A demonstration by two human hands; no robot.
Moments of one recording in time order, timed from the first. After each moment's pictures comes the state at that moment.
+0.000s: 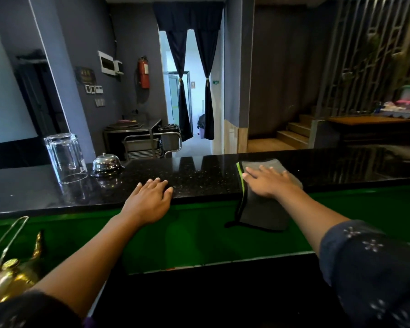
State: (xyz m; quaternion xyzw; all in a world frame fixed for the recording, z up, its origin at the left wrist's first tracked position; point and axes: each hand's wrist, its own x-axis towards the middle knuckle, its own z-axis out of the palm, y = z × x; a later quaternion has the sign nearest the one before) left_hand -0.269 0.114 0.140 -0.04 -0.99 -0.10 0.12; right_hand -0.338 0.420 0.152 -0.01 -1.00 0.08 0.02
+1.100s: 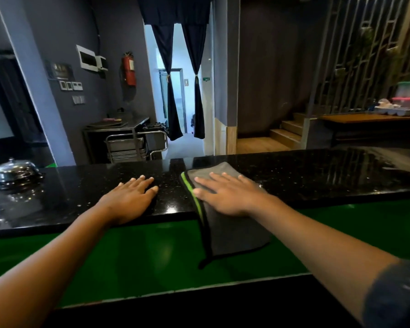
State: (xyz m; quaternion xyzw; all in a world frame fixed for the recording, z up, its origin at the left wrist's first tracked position) left_hand -0.355 0.251 0.148 -0.04 -1.00 -0.05 0.01; right_hand -0.376 0.496 0.144 0.20 -0.98 0.09 0.00
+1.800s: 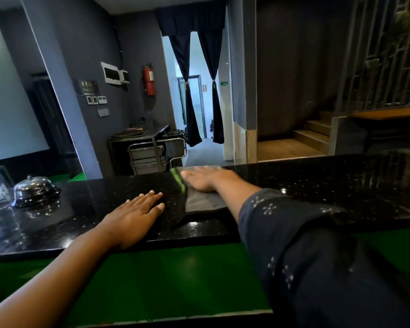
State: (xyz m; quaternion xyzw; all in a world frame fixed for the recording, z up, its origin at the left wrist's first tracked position) left_hand -0.357 0.247 0.147 -0.04 -1.00 -0.08 0.02; right_hand -0.499 0.427 0.163 0.21 -0.97 0.06 -0.04
